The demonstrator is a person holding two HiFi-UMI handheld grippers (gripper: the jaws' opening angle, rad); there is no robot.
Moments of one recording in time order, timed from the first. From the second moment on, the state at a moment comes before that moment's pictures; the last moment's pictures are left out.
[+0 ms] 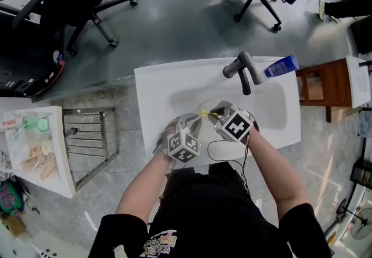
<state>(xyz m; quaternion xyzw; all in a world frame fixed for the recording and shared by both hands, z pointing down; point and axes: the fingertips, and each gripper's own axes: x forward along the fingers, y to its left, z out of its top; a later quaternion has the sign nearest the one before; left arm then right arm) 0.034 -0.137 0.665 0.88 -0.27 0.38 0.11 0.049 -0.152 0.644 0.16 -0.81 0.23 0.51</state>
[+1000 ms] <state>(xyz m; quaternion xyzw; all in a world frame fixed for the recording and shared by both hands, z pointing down) 0.034 -0.137 0.667 0.88 -0.27 0.39 0.10 0.067 -0.165 0.657 0.15 -0.79 0.15 0.58</state>
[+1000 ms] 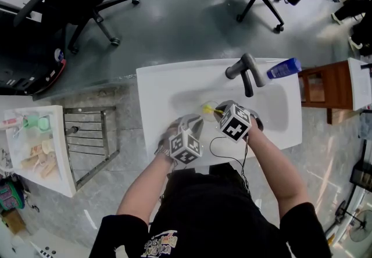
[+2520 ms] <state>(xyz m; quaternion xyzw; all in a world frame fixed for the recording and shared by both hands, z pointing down) 0.035 -0.136 0.667 0.88 -0.26 0.38 0.11 0.061 -0.153 0.653 0.17 -0.80 0.30 0.49</state>
